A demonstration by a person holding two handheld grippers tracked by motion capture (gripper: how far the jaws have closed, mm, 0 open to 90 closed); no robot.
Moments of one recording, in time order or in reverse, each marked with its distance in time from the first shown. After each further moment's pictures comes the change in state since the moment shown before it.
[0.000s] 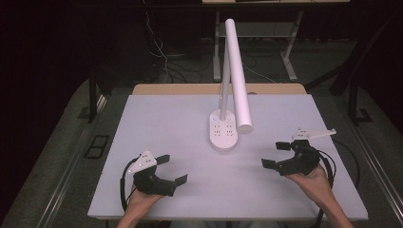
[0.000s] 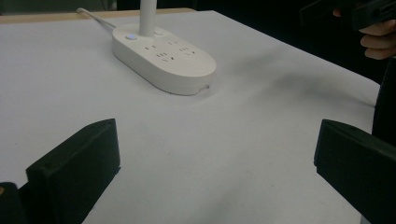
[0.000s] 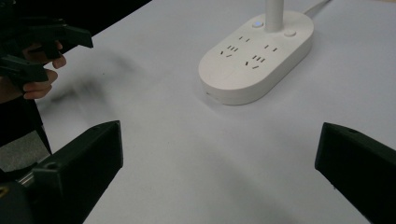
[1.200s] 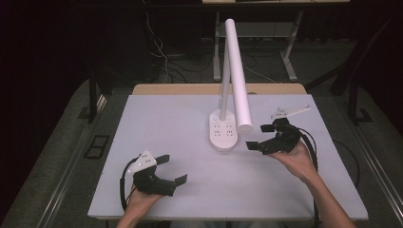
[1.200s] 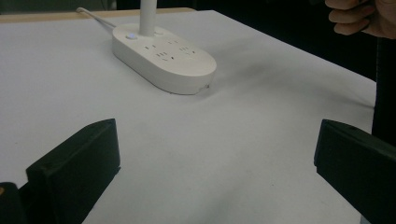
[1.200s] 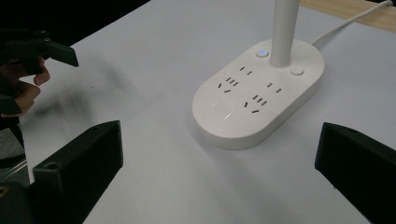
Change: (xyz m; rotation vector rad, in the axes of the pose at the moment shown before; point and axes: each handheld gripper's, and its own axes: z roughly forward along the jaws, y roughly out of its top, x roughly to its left) left arm 0.000 0.000 0.000 -0.001 -0.002 -0.004; right arm -0.007 0.056 0.041 0.057 0.010 -0.064
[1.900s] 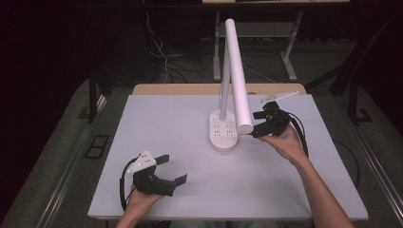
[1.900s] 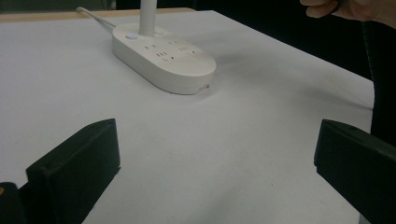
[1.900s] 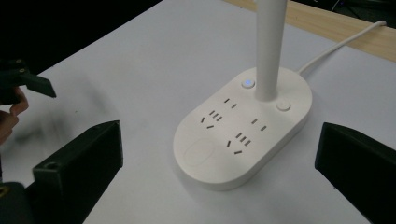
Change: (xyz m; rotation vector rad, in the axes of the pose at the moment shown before) left arm 0.001 0.000 -0.001 0.000 -0.003 -0.003; right arm -0.019 0.038 0.024 0.001 -0.005 0.011
